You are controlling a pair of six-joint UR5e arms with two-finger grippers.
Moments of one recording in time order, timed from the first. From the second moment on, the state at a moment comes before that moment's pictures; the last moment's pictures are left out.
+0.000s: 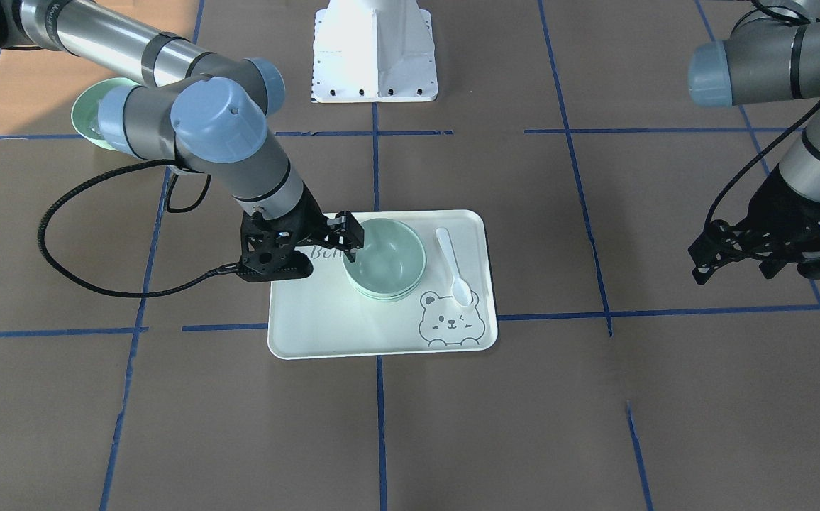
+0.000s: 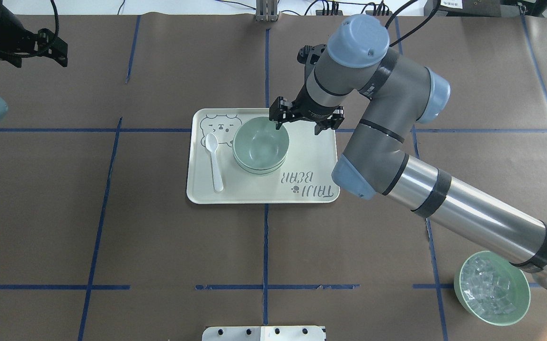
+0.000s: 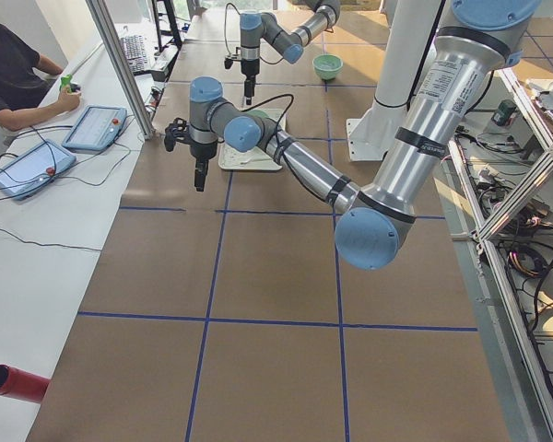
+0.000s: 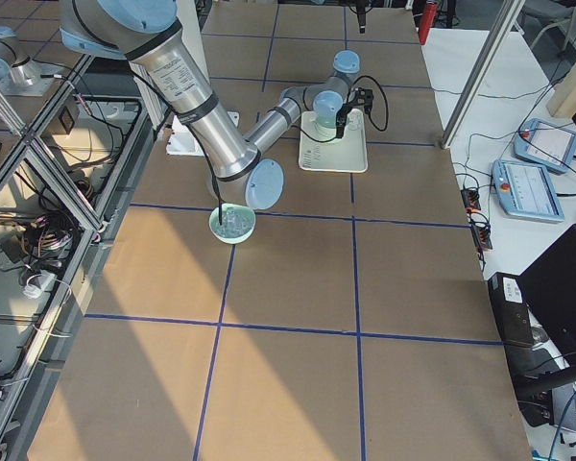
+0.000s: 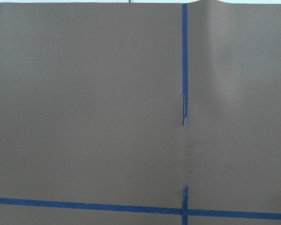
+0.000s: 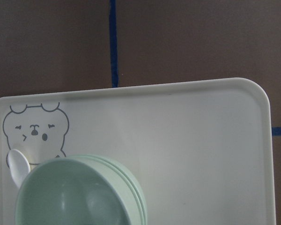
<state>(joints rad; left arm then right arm) -1.16 -1.97 -1.74 -1.59 -2.13 -0.70 0.75 -0.85 1.53 -1.38 2.12 1.17</state>
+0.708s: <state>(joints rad) -1.35 -1.81 -1.70 -1.58 -2.24 -0.30 1.11 -1.21 1.74 -1.47 2.36 0.63</state>
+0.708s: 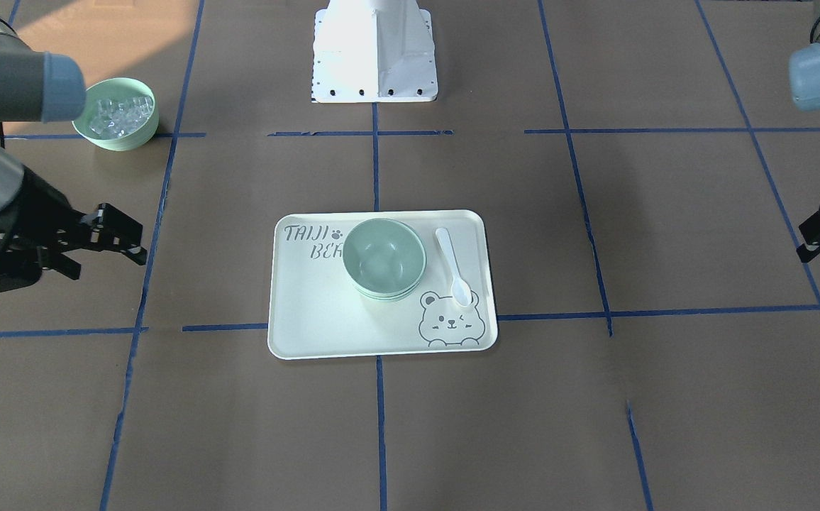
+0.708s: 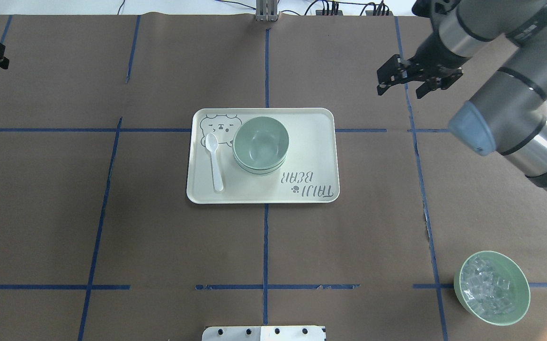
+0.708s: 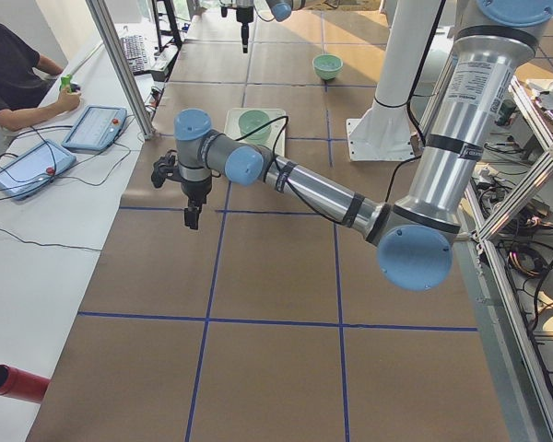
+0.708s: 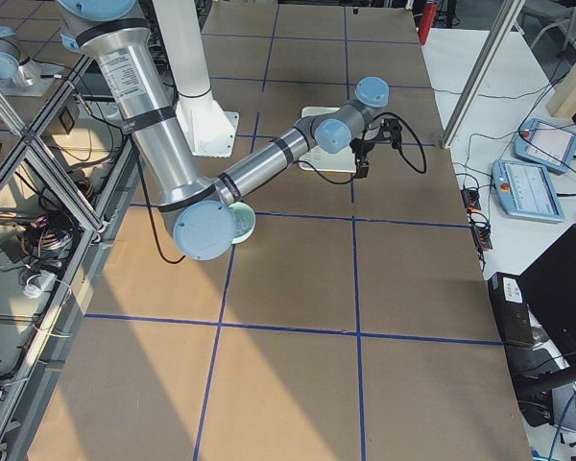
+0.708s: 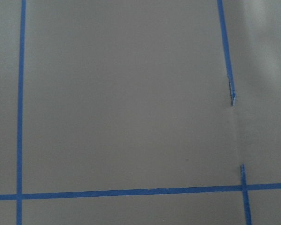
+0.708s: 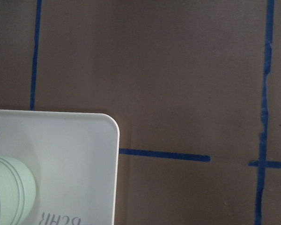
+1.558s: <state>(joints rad) -1.49 -1.68 -1.62 -1.58 -2.28 -0.04 1.46 -1.49 1.57 -1.47 2.34 -0.10</state>
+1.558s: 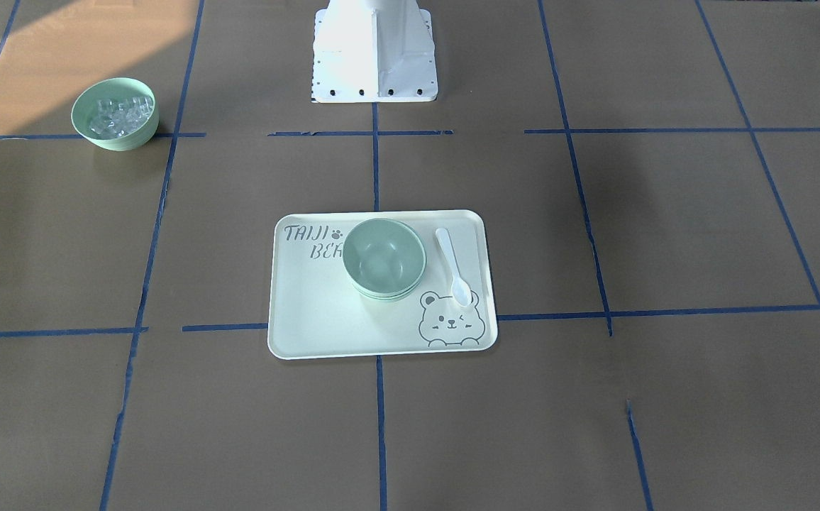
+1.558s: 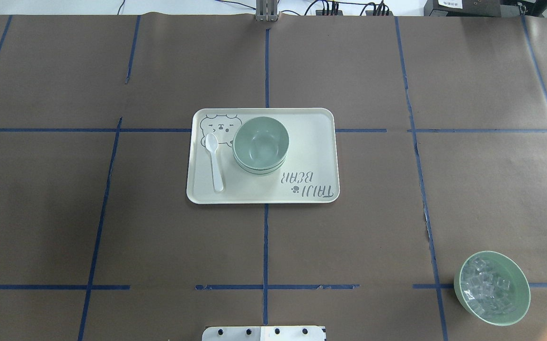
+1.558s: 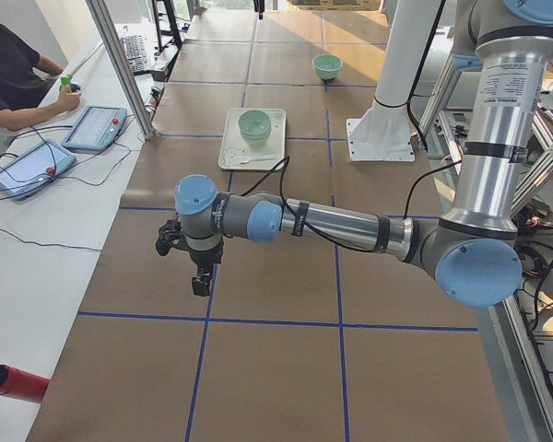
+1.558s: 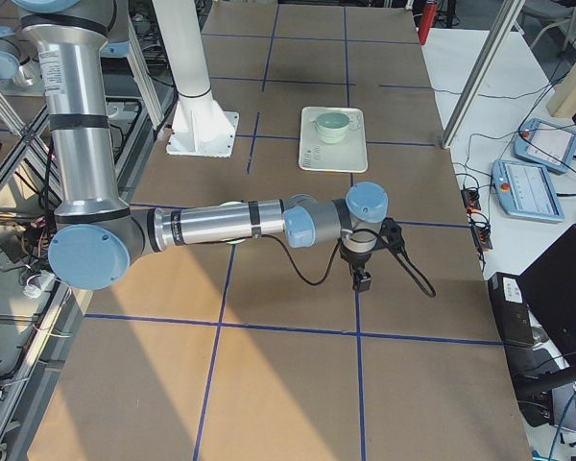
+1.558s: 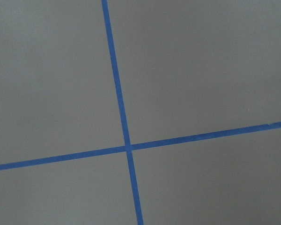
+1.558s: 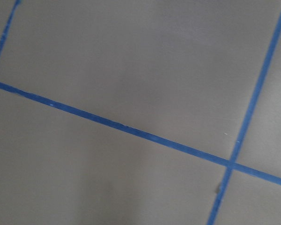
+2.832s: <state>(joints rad) -1.55 -1.58 -1.61 -1.56 -2.37 -0.03 1.55 -1.55 1.51 -1.46 2.41 -0.03</state>
